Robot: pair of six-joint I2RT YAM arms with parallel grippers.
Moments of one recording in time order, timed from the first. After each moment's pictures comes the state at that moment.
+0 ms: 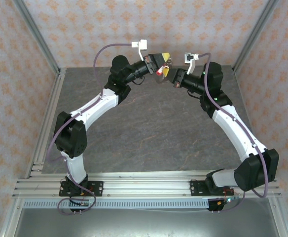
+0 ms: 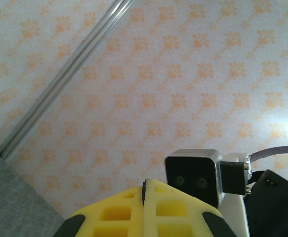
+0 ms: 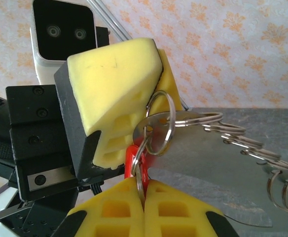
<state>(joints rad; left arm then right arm) -0.49 1.85 1.61 0.58 0.58 -0.91 0.31 1.34 1.26 0.02 -0.66 0.63</state>
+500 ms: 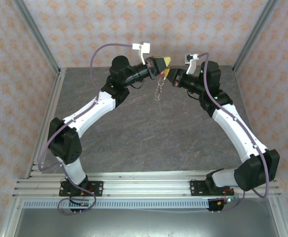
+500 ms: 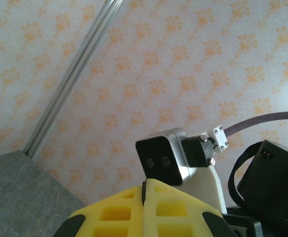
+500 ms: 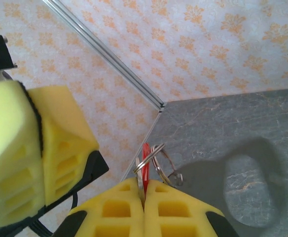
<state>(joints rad) -0.53 1.75 1.57 0.43 0.55 -0.72 0.32 1.34 1.30 -0.12 -0.53 0.64</state>
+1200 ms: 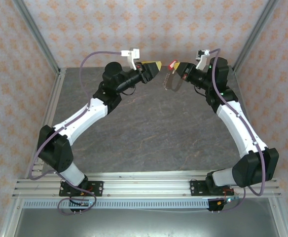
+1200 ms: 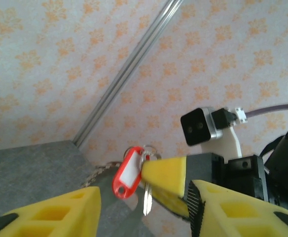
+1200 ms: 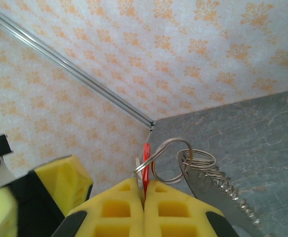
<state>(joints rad) -0.50 1.61 1.38 0.36 0.38 -0.68 0.20 1.38 1.32 -0.10 -0.57 0.76</state>
